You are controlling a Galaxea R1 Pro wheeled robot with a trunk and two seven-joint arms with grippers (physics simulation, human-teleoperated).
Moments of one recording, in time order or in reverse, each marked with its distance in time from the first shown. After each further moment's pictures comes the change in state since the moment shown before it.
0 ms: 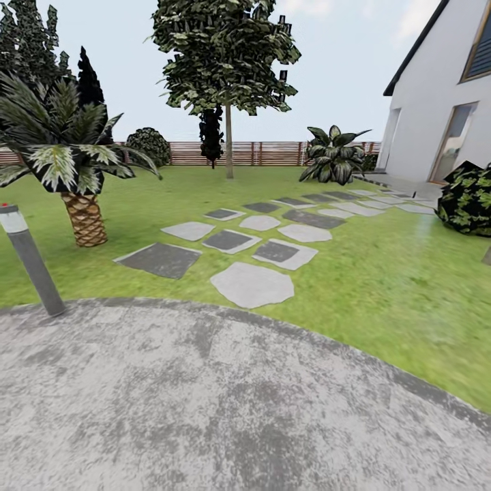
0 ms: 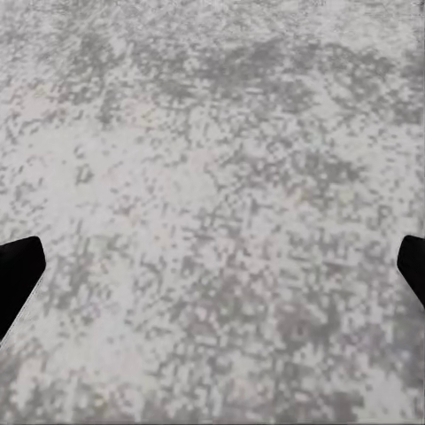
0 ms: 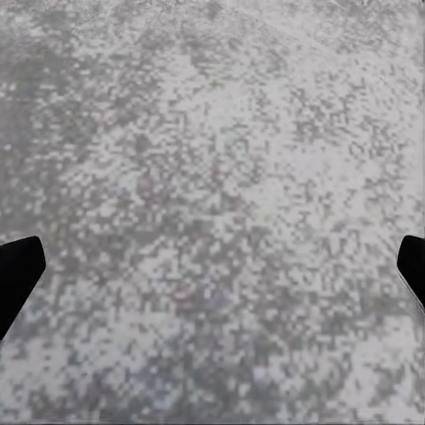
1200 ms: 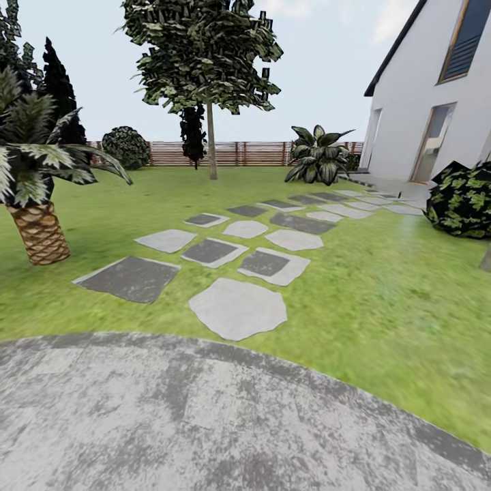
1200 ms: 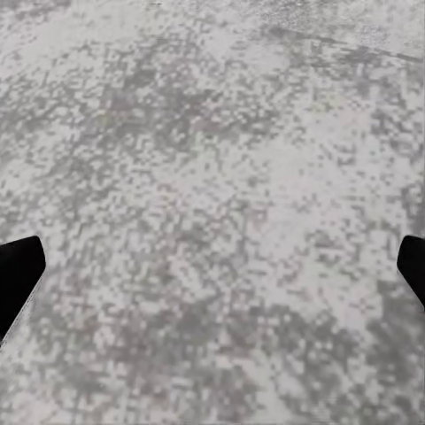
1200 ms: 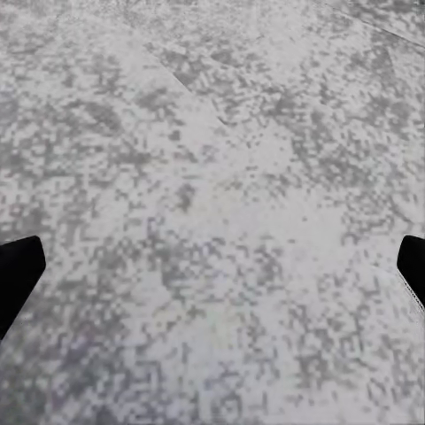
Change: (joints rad) left arm 0.000 0.000 0.000 0.000 0.000 0.000 0.000; right arm 0.000 0.000 0.000 0.000 0.000 0.000 0.000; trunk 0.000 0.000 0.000
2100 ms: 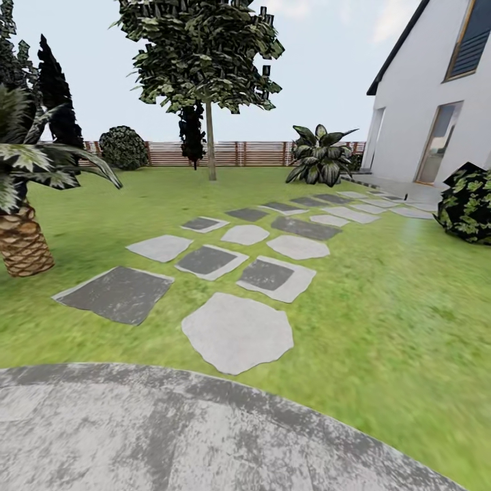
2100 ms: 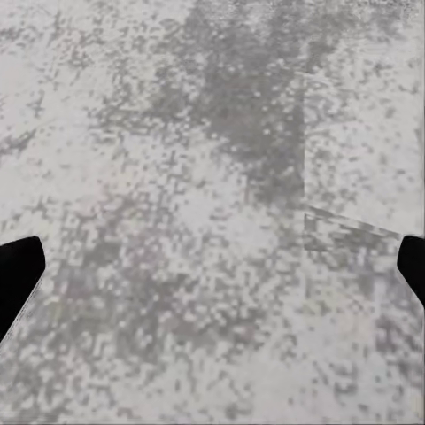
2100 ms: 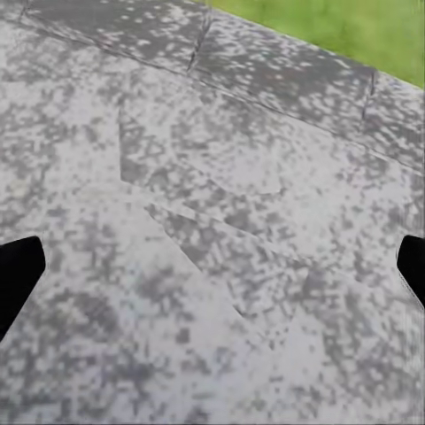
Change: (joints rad) left arm 0.000 0.000 0.000 0.000 0.000 0.000 0.000; right arm 0.000 0.000 0.000 0.000 0.000 0.000 0.000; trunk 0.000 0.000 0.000
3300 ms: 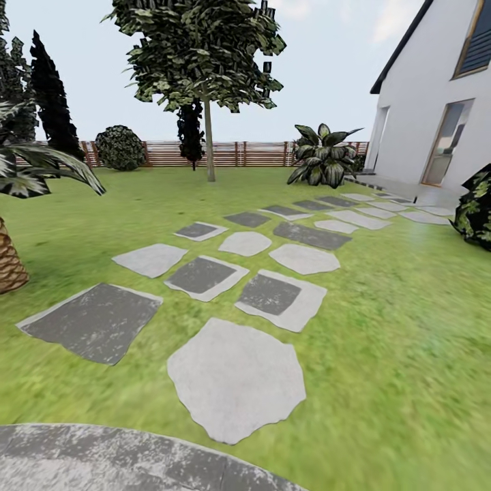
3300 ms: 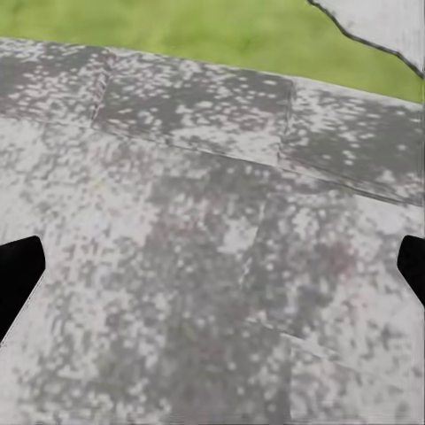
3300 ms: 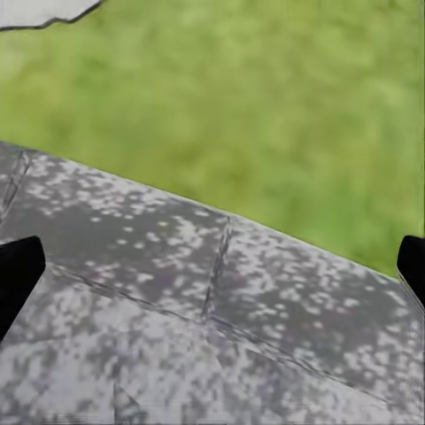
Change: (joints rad) left arm 0.000 0.000 0.000 0.000 0.000 0.000 0.000; right arm 0.000 0.000 0.000 0.000 0.000 0.000 0.000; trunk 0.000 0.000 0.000
